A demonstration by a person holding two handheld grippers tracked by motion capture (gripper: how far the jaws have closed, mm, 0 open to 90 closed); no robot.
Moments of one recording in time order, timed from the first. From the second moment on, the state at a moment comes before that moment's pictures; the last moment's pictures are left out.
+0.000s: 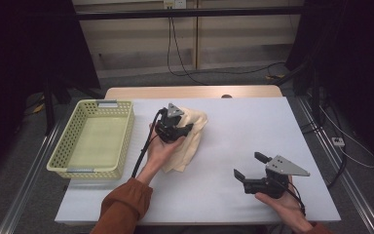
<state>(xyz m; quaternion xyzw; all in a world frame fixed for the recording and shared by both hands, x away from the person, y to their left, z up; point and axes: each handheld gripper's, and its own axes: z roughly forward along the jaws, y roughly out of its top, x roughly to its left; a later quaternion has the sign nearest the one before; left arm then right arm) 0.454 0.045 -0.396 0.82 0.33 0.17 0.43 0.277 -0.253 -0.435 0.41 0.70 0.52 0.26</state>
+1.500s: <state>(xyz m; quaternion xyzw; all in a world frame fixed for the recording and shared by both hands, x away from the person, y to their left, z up) 0.479 0.020 -0.436 0.86 0.35 0.12 0.36 0.276 -0.254 -0.435 0.41 0.70 0.53 0.26</state>
